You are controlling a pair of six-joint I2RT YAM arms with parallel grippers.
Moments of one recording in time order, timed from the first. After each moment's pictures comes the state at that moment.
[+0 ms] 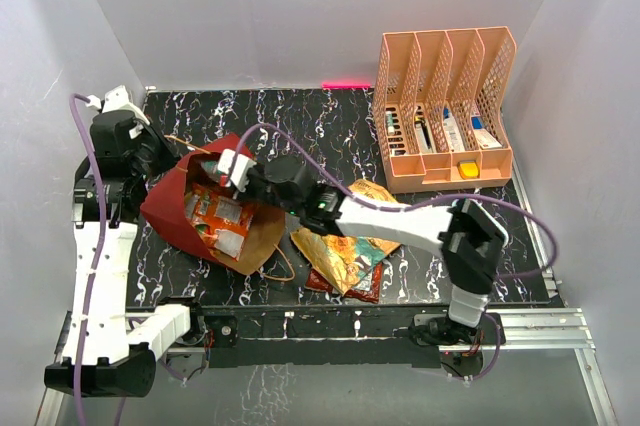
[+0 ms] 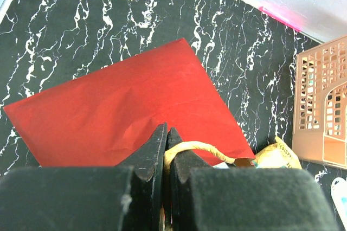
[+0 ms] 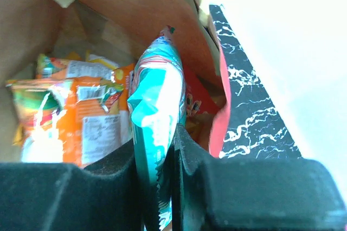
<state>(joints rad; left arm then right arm) 0.00 1.00 1.36 -0.86 -0.07 -0.43 1.10 1.83 1.43 0.26 0.09 -0.46</state>
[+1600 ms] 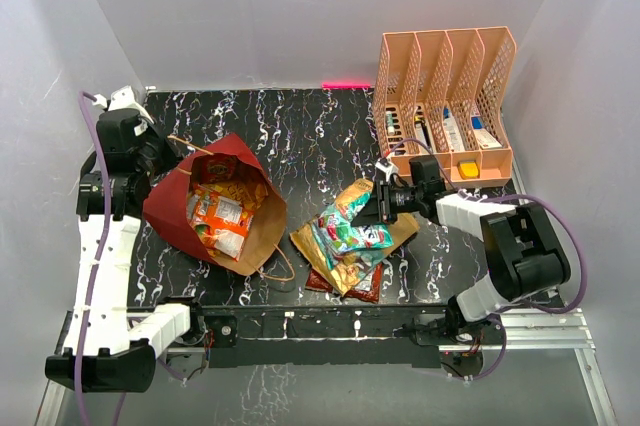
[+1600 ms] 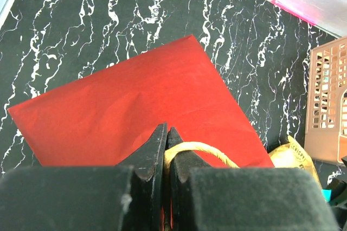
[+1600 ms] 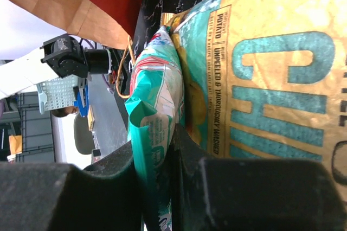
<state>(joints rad) 0.00 1.03 1.34 -0.84 -0.08 -0.40 0.25 1.51 0.66 0.06 -1.04 0.46</state>
